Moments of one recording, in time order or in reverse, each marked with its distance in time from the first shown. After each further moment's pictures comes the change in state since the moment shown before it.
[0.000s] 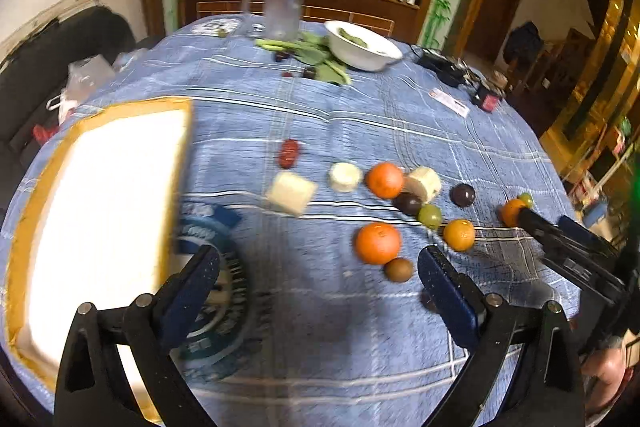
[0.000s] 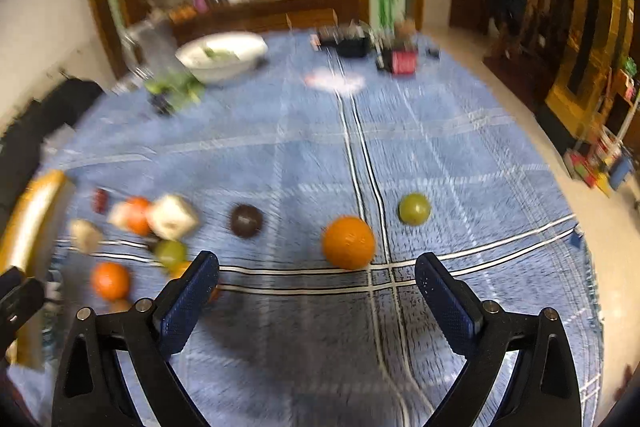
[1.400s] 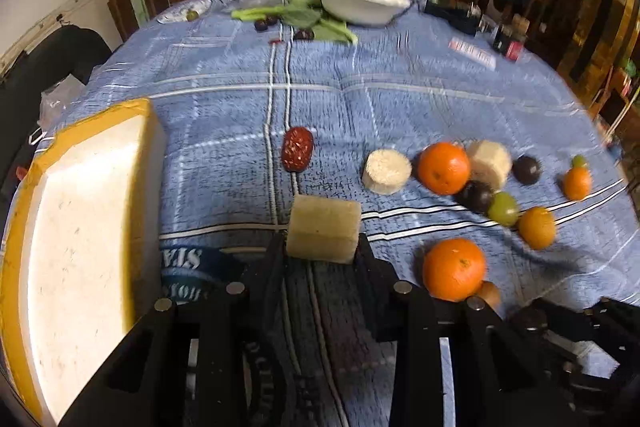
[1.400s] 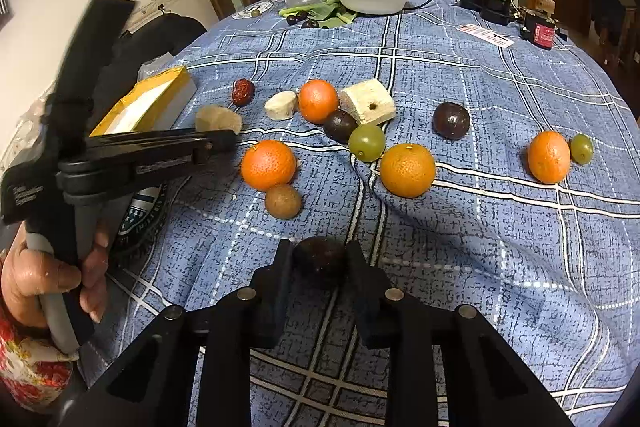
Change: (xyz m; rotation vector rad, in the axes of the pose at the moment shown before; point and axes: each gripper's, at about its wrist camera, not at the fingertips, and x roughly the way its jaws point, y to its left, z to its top) left arm 0.080 0.008 0.021 0.167 0.115 0.009; right arm 0.010 0.088 -0.060 -0.157 0.190 0.334
